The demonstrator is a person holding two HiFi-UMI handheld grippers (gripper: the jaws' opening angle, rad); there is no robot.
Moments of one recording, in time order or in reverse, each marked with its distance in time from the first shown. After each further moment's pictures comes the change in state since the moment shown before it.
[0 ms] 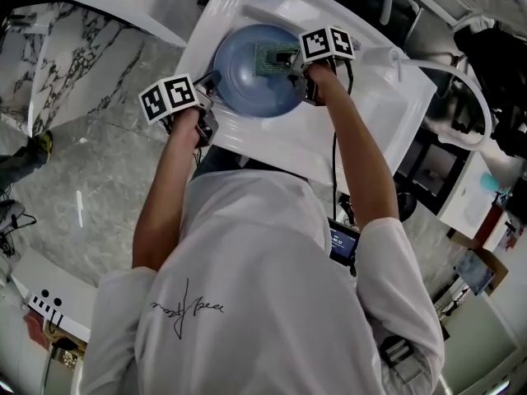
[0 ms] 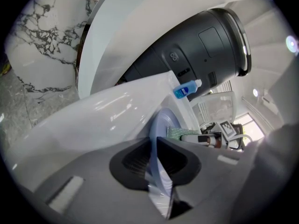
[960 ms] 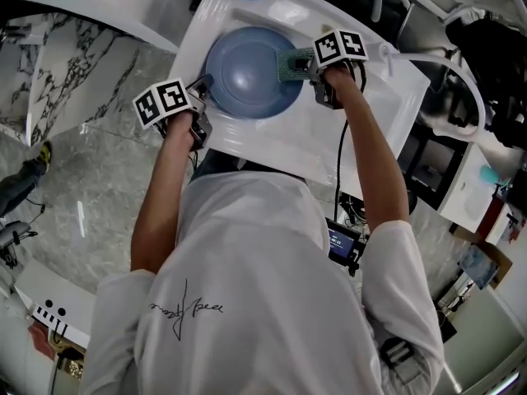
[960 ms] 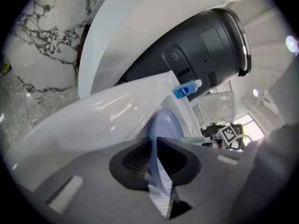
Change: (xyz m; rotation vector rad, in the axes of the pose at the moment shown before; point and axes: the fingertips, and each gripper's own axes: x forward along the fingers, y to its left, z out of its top) left arm 0.000 -0.001 -0.001 -0.002 -0.005 -0.003; right arm -0.056 -0.053 -0.010 -0.064 0.042 -0.196
